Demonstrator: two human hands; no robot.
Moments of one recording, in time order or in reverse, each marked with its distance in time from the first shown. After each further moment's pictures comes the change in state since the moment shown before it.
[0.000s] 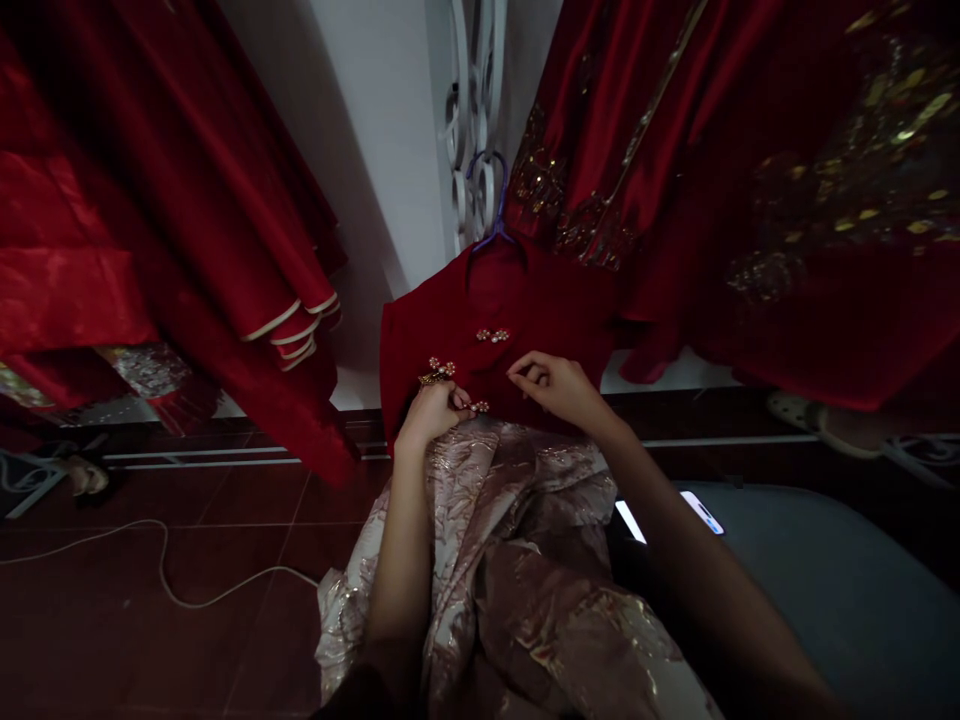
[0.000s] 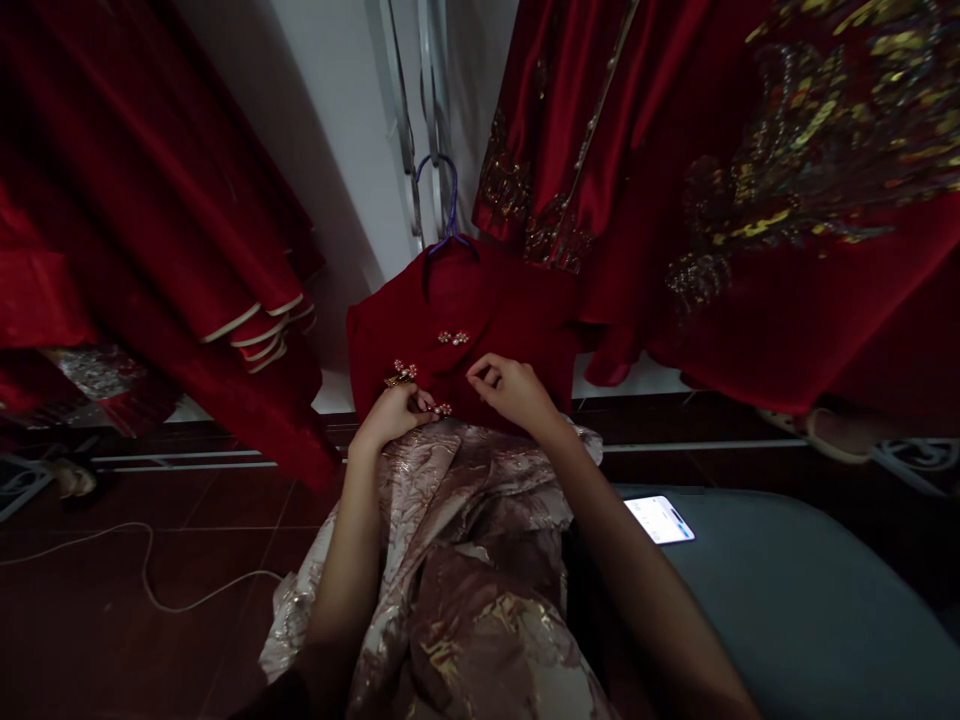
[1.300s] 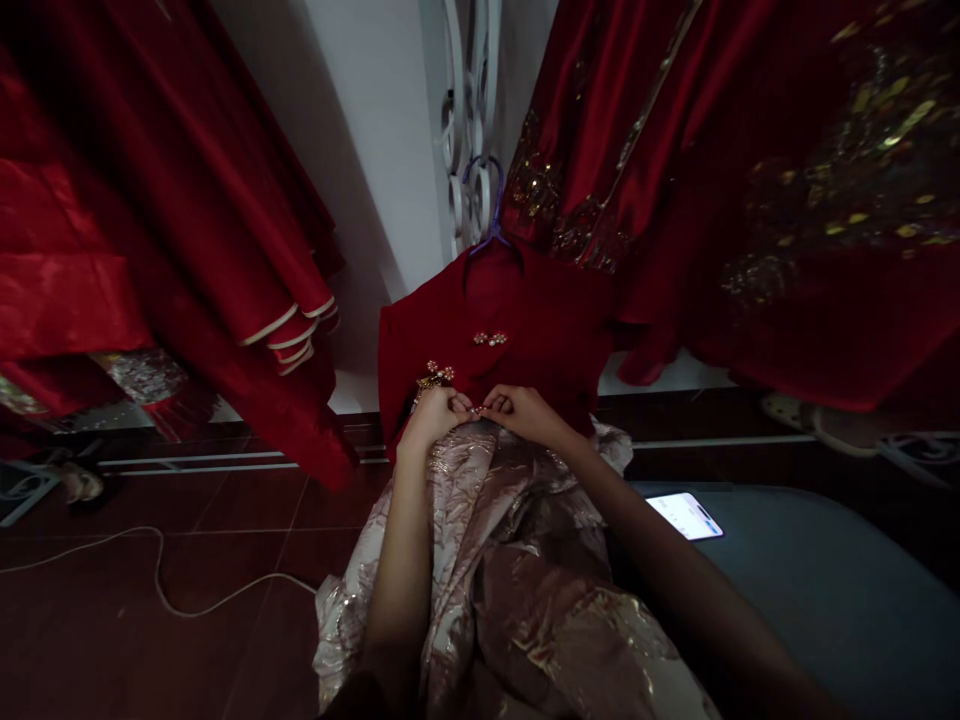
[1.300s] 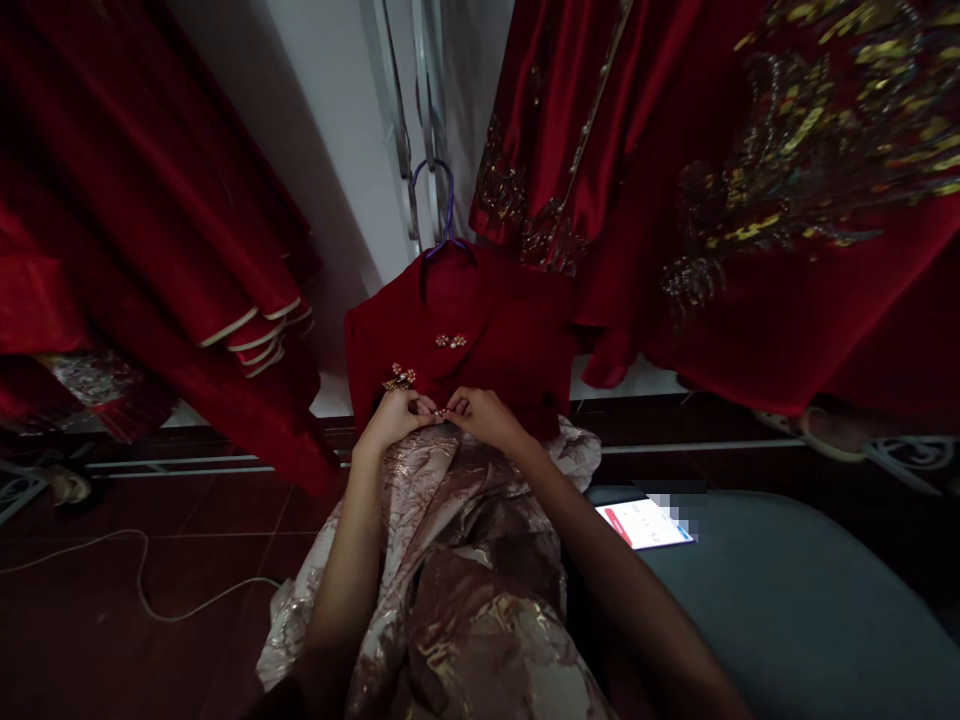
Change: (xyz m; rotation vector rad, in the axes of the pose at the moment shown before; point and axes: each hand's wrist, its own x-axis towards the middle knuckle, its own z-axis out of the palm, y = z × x) left_hand 0.007 -0.006 0.012 -0.110 0.000 -0.016; right_hand -0.002 0.020 0.051 0.036 -0.198 0.018
